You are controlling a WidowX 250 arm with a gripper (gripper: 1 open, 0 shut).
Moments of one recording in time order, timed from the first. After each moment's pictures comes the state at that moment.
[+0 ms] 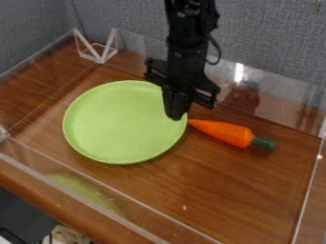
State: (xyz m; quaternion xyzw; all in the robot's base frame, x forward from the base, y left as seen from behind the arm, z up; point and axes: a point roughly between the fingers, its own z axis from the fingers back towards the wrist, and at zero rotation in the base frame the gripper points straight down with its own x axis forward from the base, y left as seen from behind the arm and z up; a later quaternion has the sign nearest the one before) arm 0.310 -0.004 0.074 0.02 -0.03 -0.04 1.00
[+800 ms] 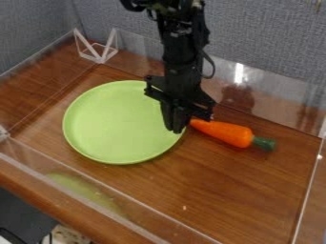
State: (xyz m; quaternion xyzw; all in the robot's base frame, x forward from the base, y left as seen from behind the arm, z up) arm 0.312 -0.002 0.053 -0.01 -0.03 -0.05 1.00
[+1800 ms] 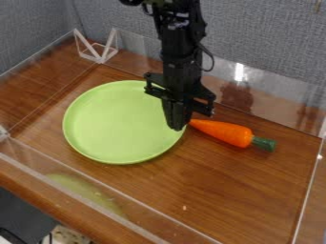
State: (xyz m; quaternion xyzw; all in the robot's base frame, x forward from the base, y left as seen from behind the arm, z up) arm 0.311 -0.006 0.061 -0.03 -0.02 -0.05 1.00
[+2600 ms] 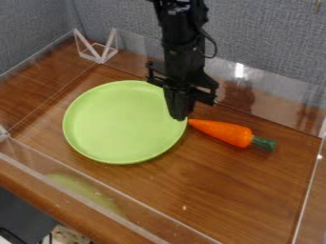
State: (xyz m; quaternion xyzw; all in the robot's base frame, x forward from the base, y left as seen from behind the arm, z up) arm 0.312 -0.009 0.076 -0.04 -0.03 -0.07 1.00
